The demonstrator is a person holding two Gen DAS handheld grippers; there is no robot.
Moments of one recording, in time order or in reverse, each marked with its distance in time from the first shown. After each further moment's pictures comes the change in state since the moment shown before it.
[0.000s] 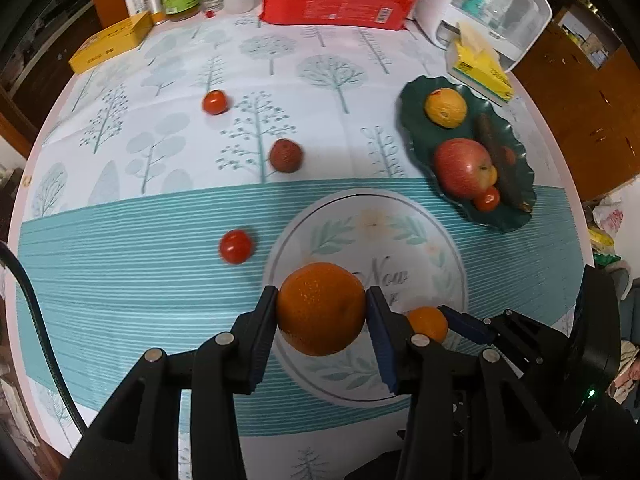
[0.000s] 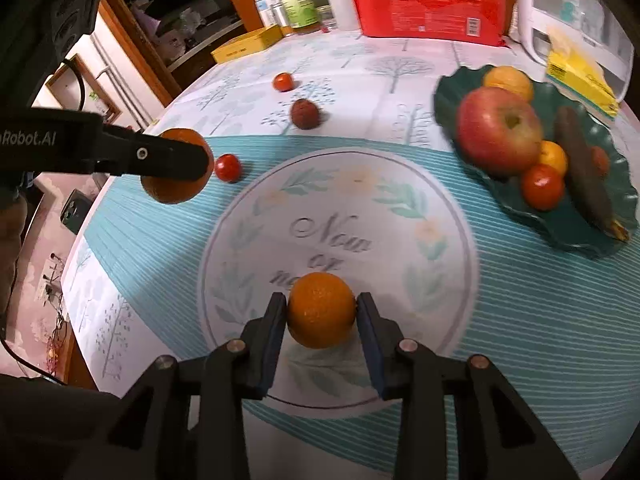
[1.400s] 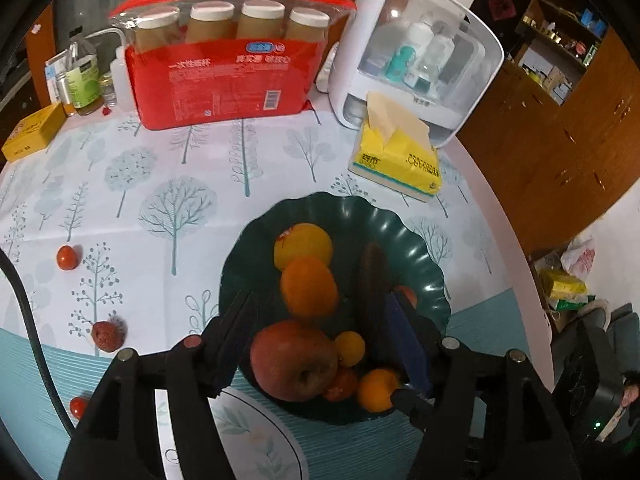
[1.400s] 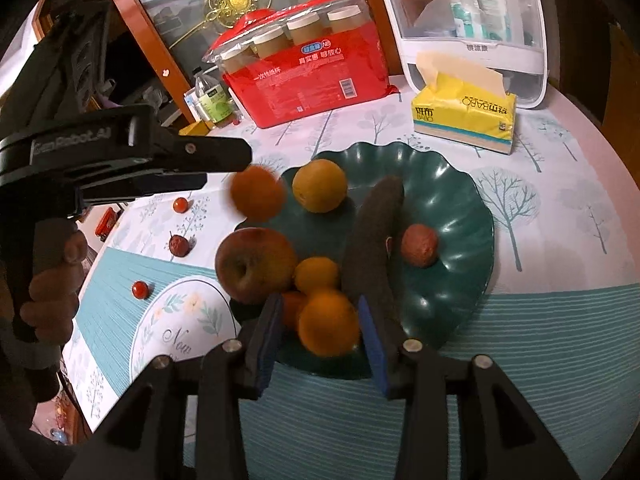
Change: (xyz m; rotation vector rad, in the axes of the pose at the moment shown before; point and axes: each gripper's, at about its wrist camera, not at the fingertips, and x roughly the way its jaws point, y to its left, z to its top) left arm 0.027 -0.150 0.124 0.016 -0.236 -0.123; right arm -0.068 -0.174 0.052 0.136 -0.200 -0.002
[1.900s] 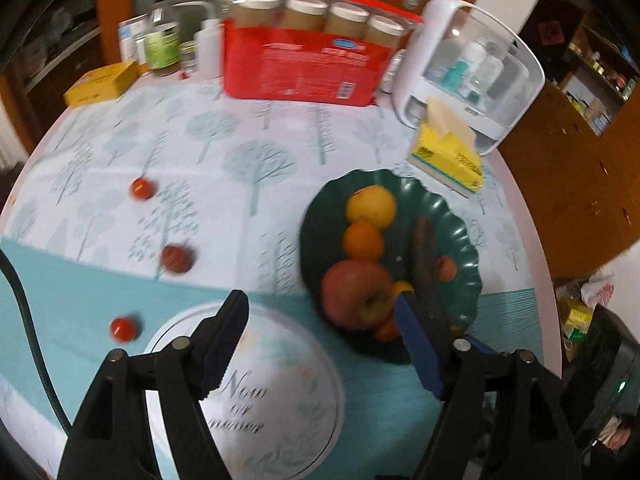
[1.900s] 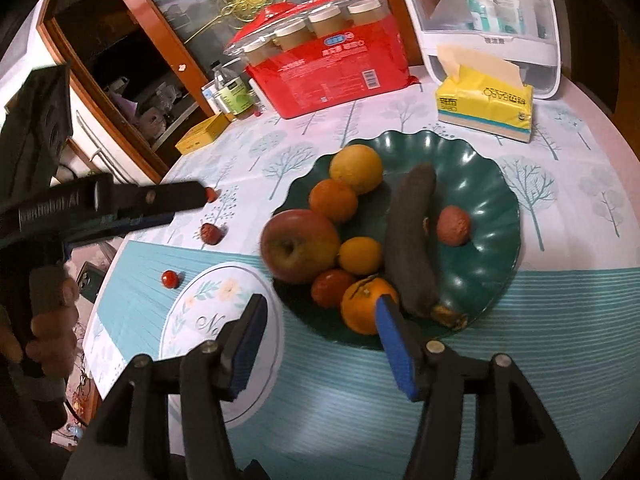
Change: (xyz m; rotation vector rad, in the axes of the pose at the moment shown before) left arm -0.053 0.045 -0.055 -0.154 -0.007 0.119; right arm -0.011 0.026 -0.009 0.008 0.042 0.065
